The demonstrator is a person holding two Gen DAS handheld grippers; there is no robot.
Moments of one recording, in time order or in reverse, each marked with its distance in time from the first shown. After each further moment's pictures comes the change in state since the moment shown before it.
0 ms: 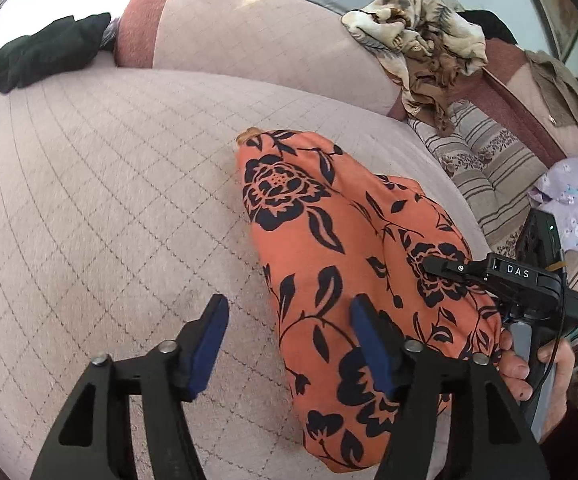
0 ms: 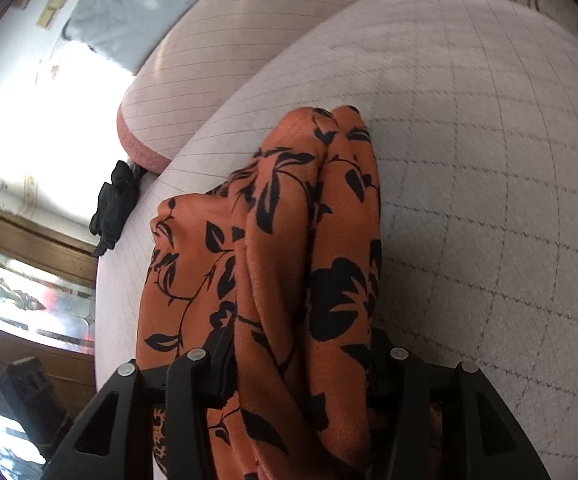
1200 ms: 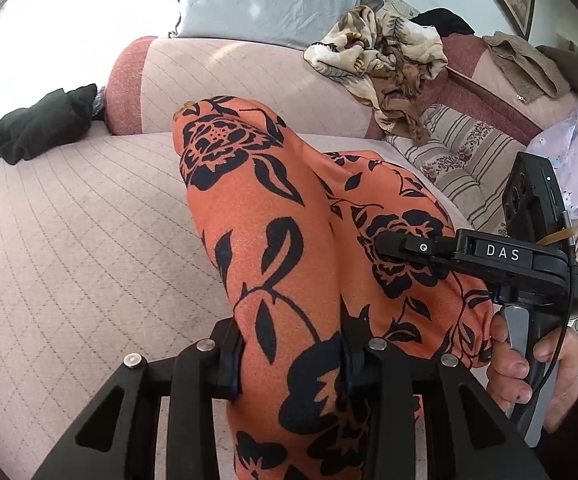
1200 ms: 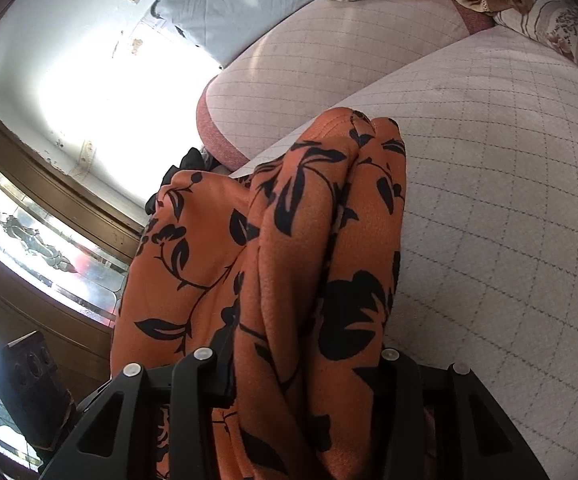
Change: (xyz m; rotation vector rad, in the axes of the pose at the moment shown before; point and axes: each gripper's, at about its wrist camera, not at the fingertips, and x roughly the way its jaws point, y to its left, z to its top) left arm -0.048 -0.036 -0.014 0.182 -0.156 0.089; right arm 0.005 0.067 -0.022 -0.262 -0.106 0.138
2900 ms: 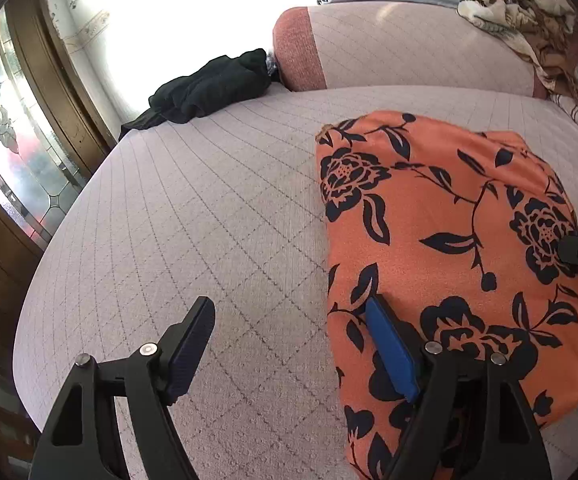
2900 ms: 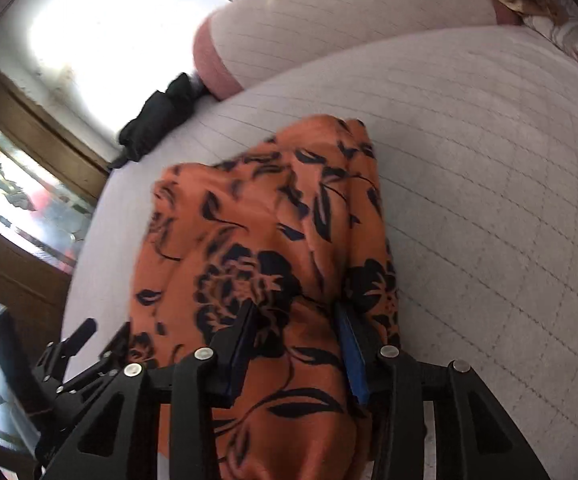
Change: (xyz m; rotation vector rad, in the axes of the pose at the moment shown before) left arm -0.016 0.077 -0.051 -0.047 0.083 0.643; right arm 0.023 0.016 -0.033 -0.103 0.142 -0.182
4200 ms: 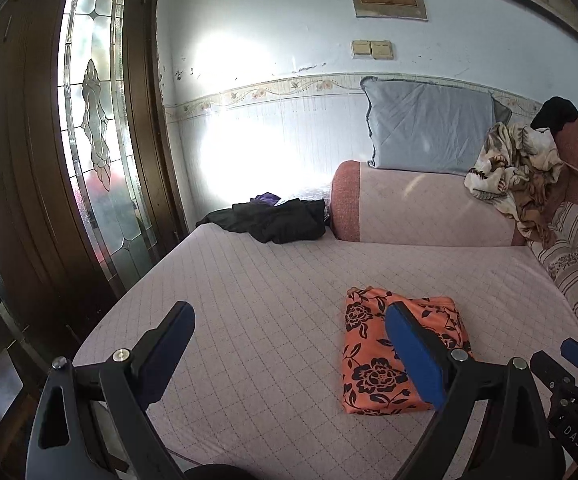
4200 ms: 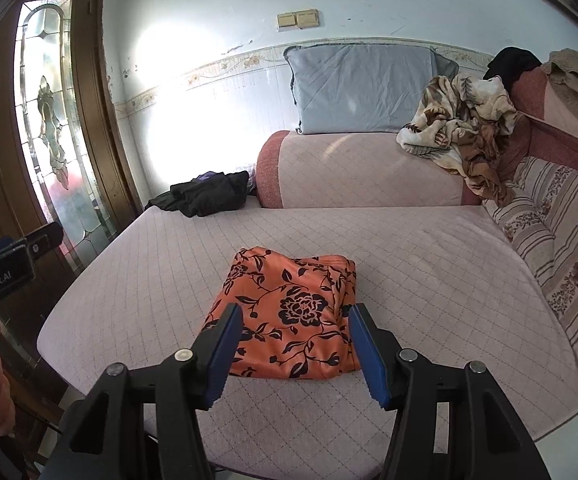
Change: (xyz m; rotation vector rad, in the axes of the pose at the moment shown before) left arm -0.271 0.070 -0.008 -0.217 -0.385 0.050; right arm -0.237 0.114 -0.112 -0.352 -0.435 -0.157
